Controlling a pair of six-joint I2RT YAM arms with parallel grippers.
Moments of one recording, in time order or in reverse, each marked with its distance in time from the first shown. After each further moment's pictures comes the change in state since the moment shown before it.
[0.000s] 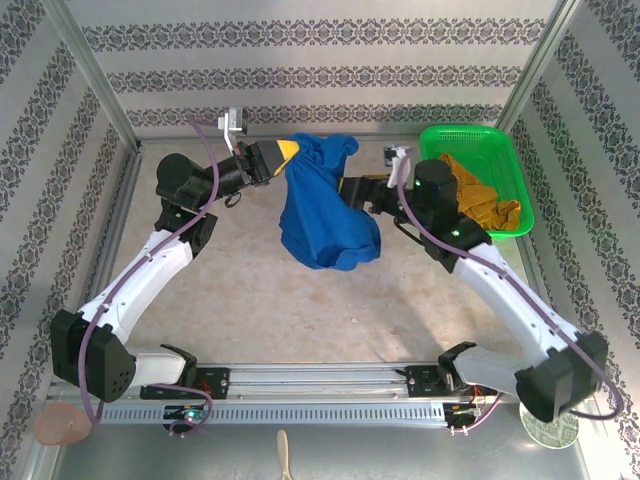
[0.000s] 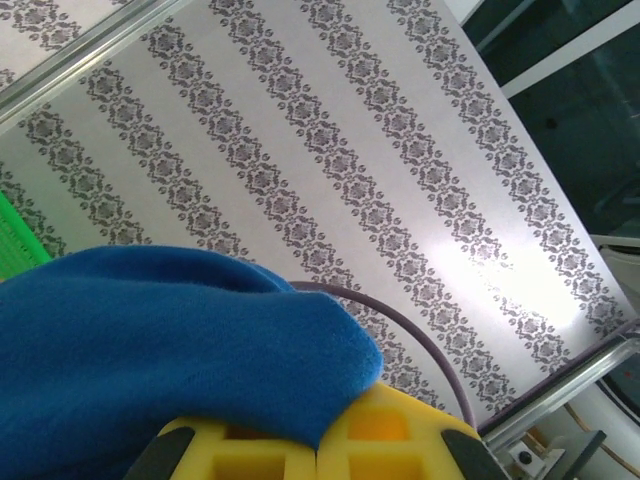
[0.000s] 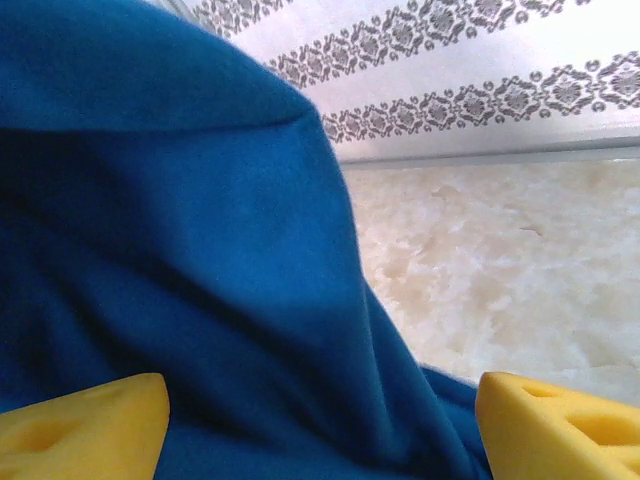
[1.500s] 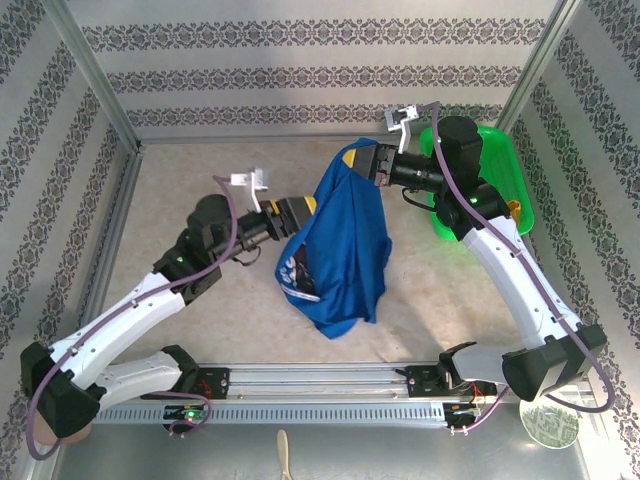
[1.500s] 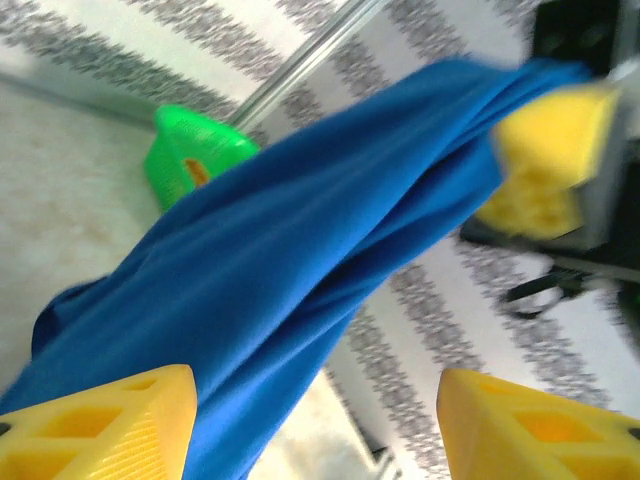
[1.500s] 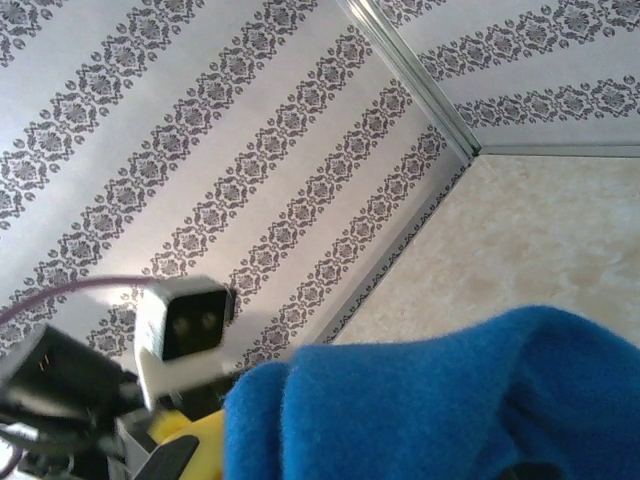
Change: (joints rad) left arm -0.328 -0.228 -0.182 -0.644 -0.623 0.529; right arm -0.109 0.082 0.306 -0.111 -0.435 0.162
